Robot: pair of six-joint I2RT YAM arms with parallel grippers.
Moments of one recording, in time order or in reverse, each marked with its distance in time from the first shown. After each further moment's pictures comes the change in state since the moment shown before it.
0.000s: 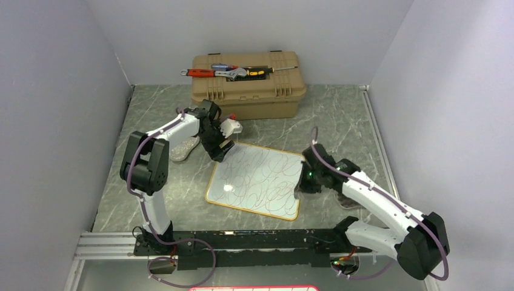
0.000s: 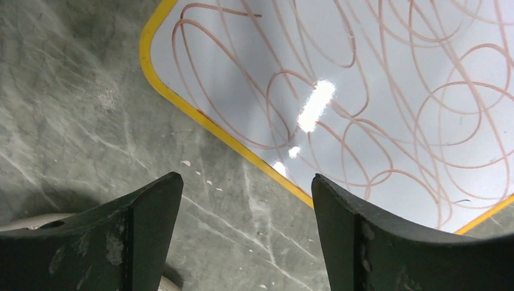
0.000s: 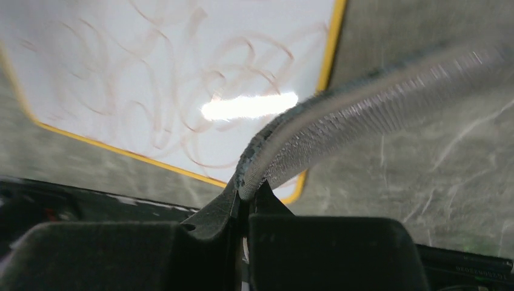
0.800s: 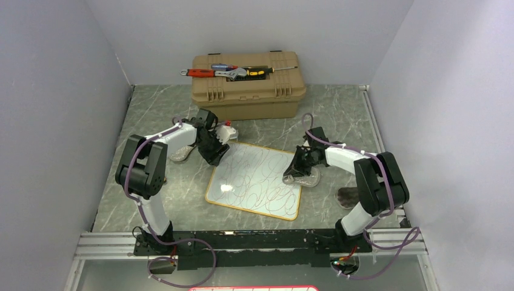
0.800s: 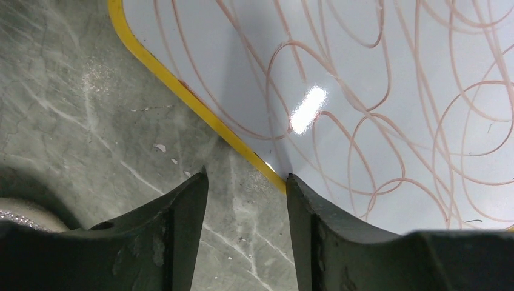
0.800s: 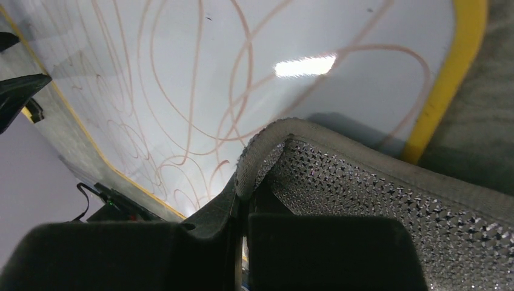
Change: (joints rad) left arm 0.006 -0.055 -0.170 0.130 -0.042 -0.101; right arm -0.333 0.560 0.109 0.429 -0.418 -0.143
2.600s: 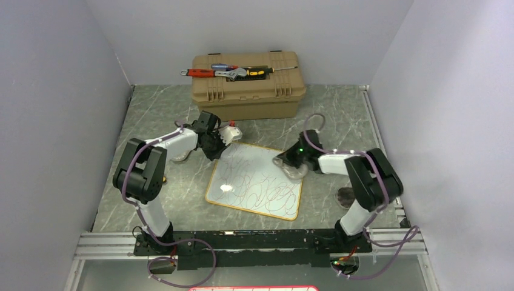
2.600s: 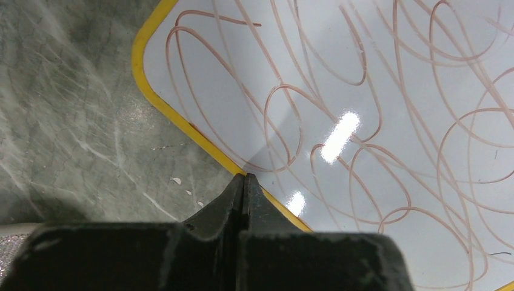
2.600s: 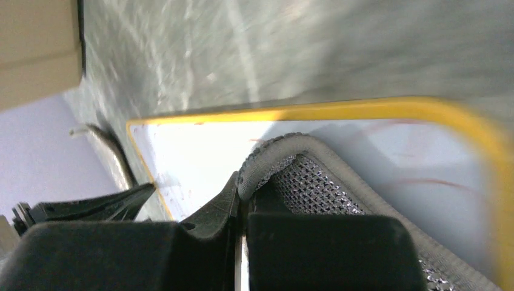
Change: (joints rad) left arm -0.031 -0.037 -0.072 0.159 0.000 0.040; right arm 0.117 0.112 -0.073 0.568 0.271 0.502
